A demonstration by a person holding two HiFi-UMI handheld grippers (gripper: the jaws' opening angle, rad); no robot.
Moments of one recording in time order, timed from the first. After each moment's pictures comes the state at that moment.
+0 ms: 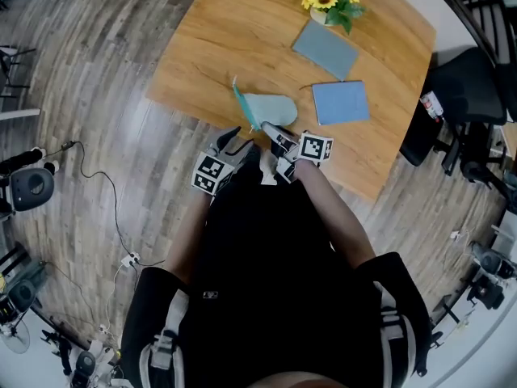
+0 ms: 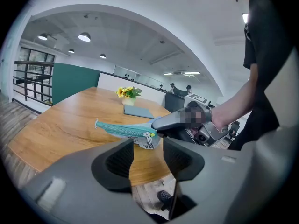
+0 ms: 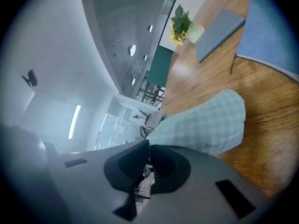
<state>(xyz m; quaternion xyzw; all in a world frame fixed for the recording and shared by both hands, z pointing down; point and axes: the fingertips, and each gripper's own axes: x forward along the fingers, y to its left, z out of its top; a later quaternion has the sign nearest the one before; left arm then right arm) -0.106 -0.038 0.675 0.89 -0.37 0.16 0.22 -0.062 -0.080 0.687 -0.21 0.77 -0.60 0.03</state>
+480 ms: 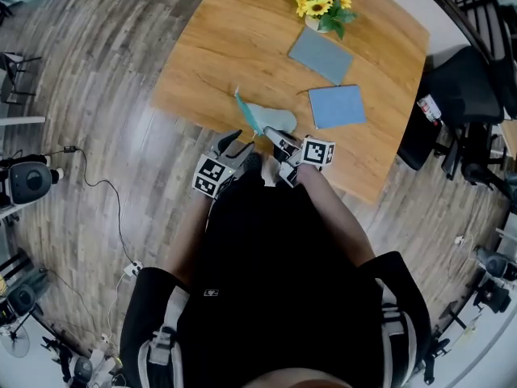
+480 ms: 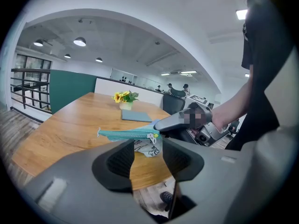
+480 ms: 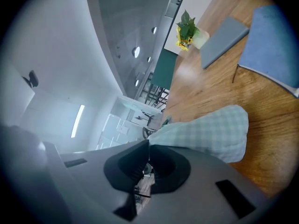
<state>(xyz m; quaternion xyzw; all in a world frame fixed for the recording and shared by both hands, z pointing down) -0.099 -0.040 0.653 0.90 -0.36 0.16 0.19 -0.049 -0.076 0.666 -0.21 0.78 -0.58 0.04</state>
